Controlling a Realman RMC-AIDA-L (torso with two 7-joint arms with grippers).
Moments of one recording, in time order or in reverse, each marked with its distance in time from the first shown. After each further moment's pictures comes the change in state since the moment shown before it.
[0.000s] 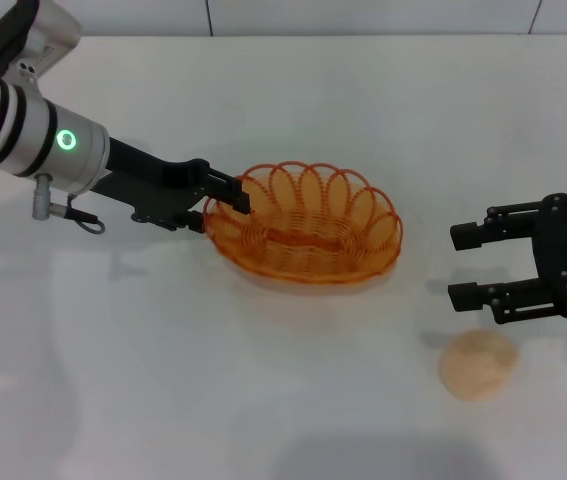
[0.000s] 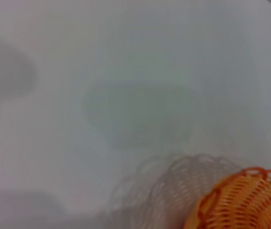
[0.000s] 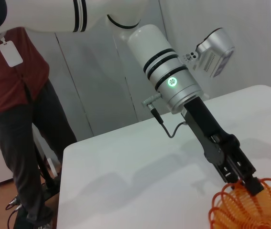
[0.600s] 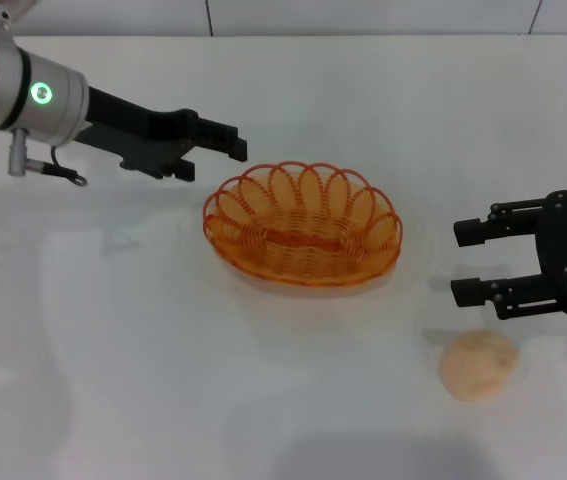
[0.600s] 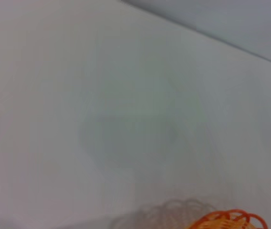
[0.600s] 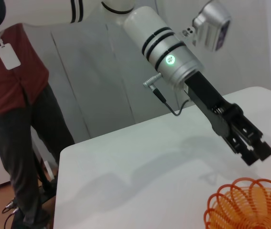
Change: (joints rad) left arm -0.001 0.027 0.001 0.086 -0.070 0.037 0.082; right arm -0.002 0.000 0.010 0.001 0.001 0.001 0.002
